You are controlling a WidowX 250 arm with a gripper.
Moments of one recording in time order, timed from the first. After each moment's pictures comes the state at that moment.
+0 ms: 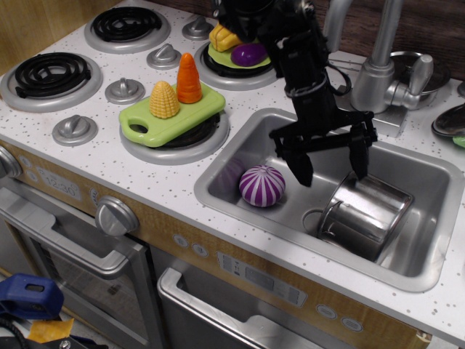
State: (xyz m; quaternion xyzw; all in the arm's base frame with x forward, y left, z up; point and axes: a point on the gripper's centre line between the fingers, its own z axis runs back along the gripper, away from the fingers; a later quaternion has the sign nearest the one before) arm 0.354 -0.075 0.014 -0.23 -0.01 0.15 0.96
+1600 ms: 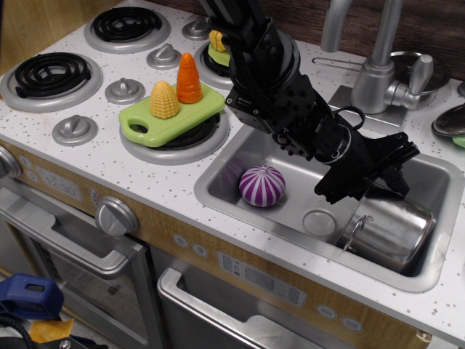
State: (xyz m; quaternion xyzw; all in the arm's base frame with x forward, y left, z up) arm 0.364 -0.130 -0.008 -0.34 -0.14 0.29 0.88
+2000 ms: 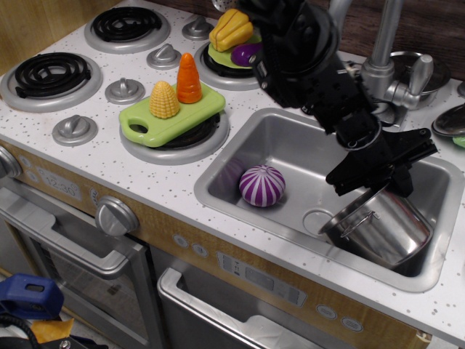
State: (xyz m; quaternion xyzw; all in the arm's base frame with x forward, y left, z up) arm 0.368 -0.135 0.002 -0.24 -0.13 0.29 0.92
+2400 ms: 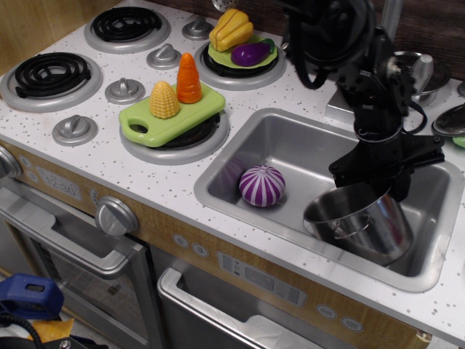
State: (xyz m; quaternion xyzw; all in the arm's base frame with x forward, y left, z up) arm 0.368 -0.123 0.006 -0.13 -0.13 0.25 0.95
